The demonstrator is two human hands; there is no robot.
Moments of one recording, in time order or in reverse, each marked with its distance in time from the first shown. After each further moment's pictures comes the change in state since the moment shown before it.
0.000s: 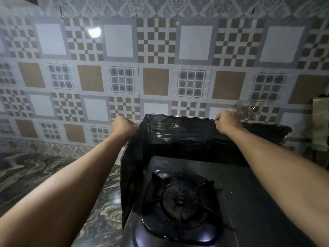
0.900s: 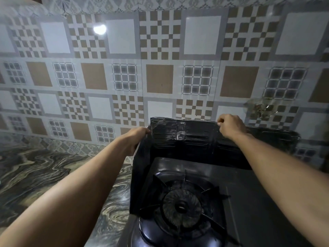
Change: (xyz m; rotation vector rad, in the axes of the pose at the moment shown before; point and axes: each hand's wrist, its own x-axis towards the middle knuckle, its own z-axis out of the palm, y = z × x) left_hand -0.020 0.009 0.024 -0.300 -0.439 -0.311; right_hand 0.026 0.018 0.043 0.033 -0.019 -0.034
